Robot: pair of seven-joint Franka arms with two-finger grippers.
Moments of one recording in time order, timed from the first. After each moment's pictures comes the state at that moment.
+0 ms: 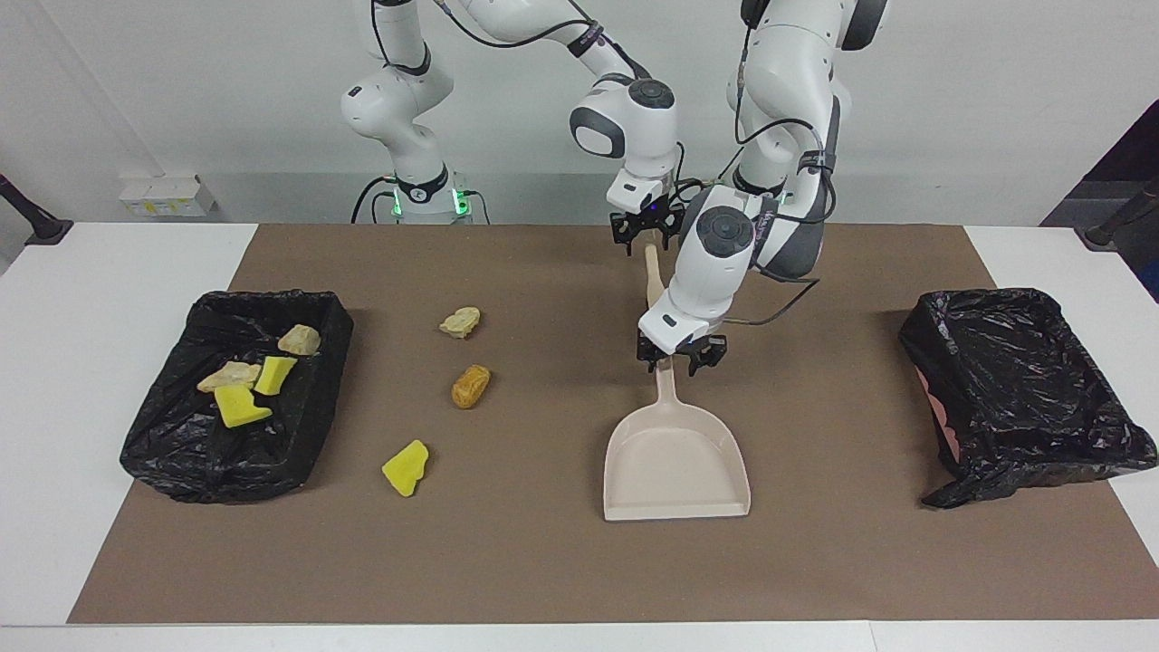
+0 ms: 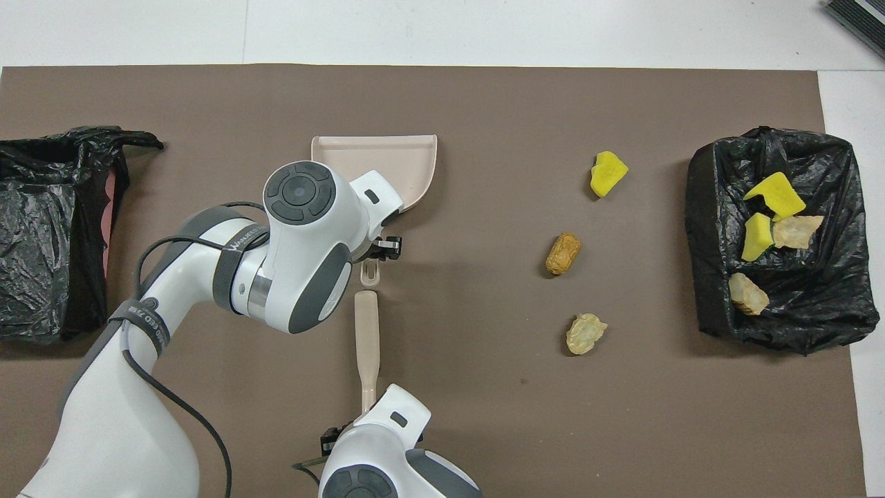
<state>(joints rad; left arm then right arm) -0.54 0.33 0.02 -1.82 -0.08 2.16 -0.32 0.84 0.16 0.17 -2.12 0.01 2.36 0.89</state>
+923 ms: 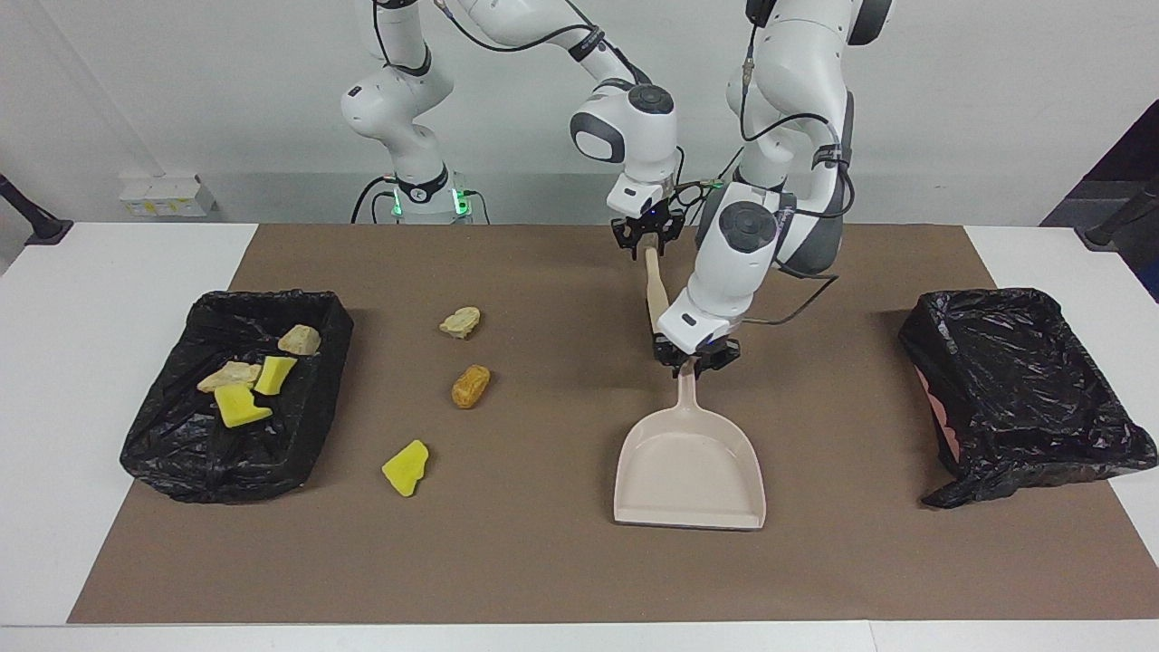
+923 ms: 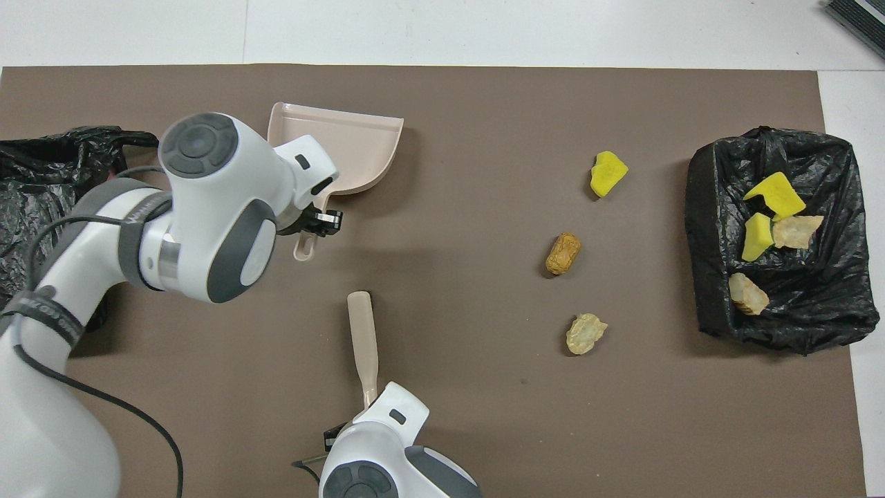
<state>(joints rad) -0.39 0.28 0.06 -1.74 -0.08 2.00 -0.09 0.84 0.18 0.17 -2.12 0.01 2.38 0.89</state>
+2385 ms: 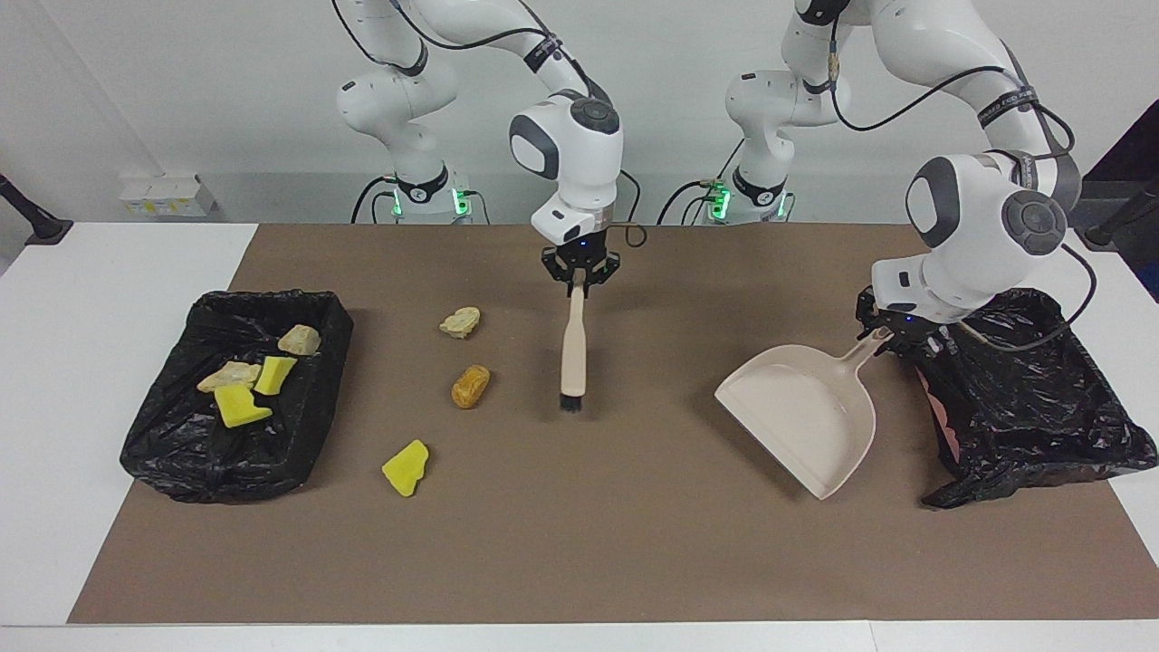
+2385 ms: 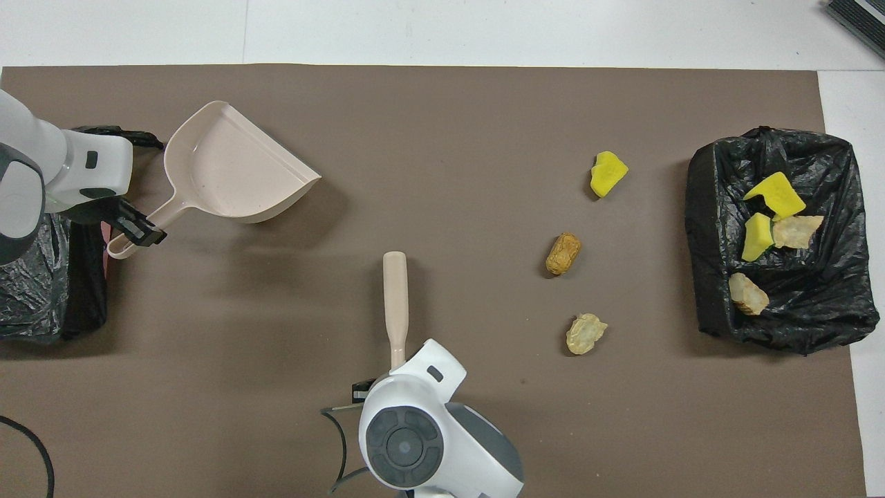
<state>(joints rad) -0.09 0.20 0.06 -1.78 -0.01 1.78 0.96 0.50 0.09 0.15 -2.10 -0.20 2.18 0.89</state>
